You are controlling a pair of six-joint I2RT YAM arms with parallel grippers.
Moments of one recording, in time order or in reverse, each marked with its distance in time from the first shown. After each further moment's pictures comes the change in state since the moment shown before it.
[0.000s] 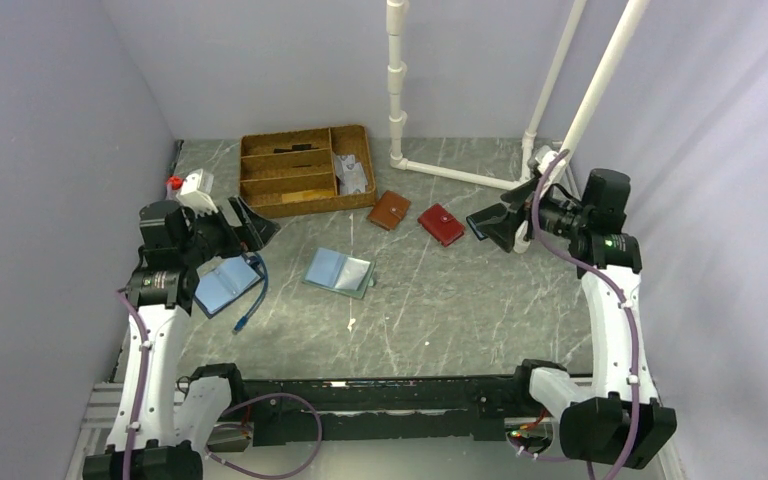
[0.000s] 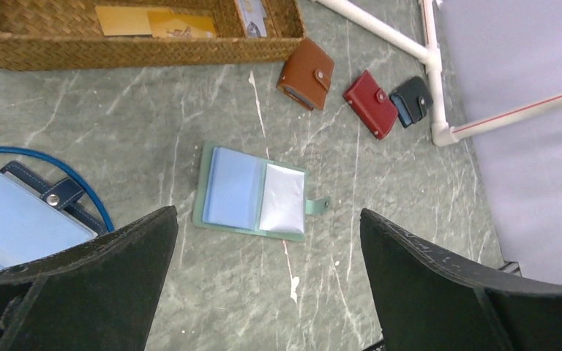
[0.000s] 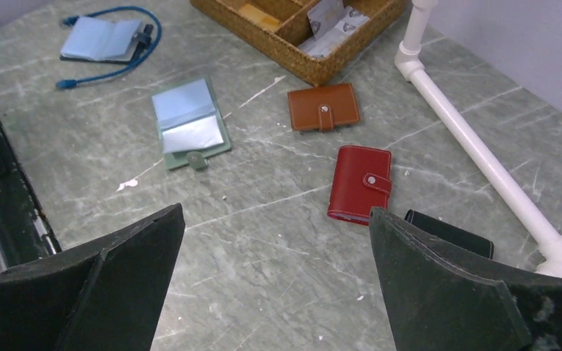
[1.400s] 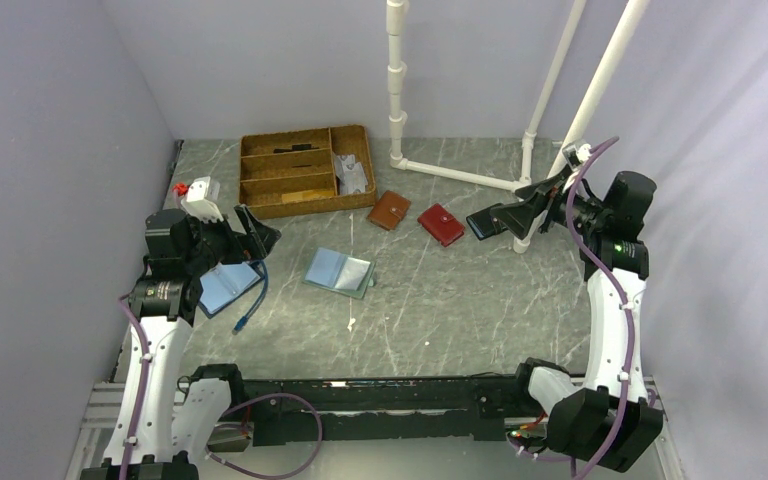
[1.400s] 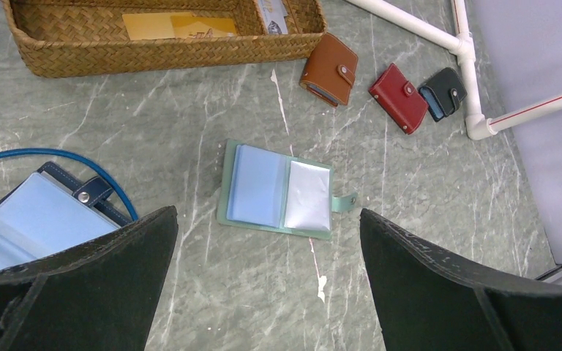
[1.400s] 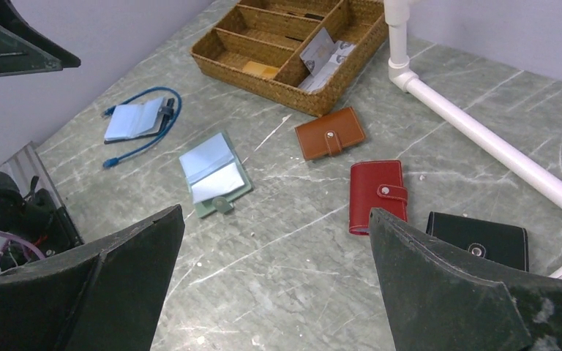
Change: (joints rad) left arm -0.052 -0.060 -0.050 -0.008 -0.092 0.070; right arm -0.172 -0.014 -0.050 0.217 -0.136 0.364
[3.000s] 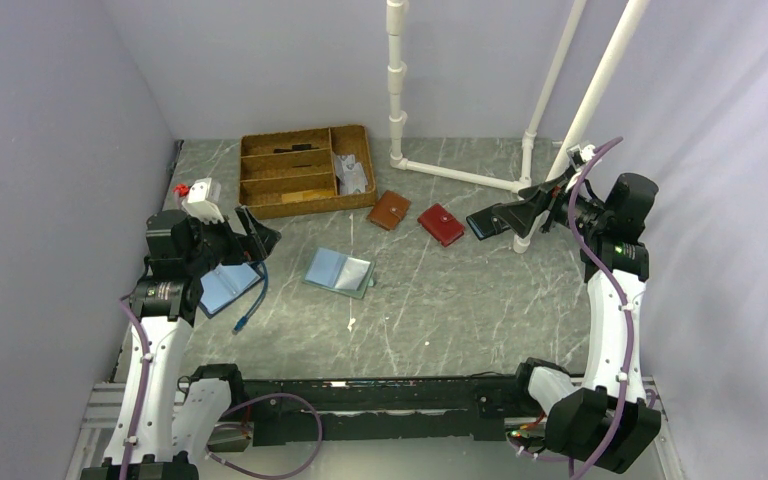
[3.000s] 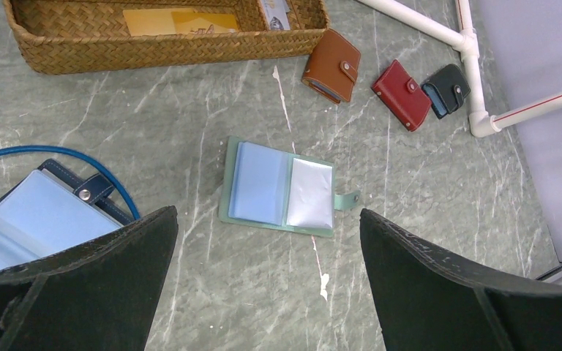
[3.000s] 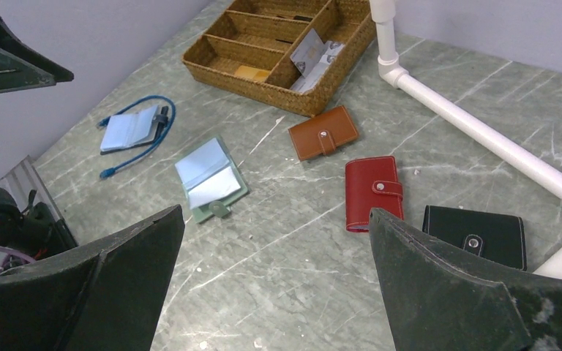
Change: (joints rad) left arm 0.000 -0.001 -0.009 0.000 0.000 0.007; right arm -0.017 -0.006 -0.016 0.024 0.021 0.041
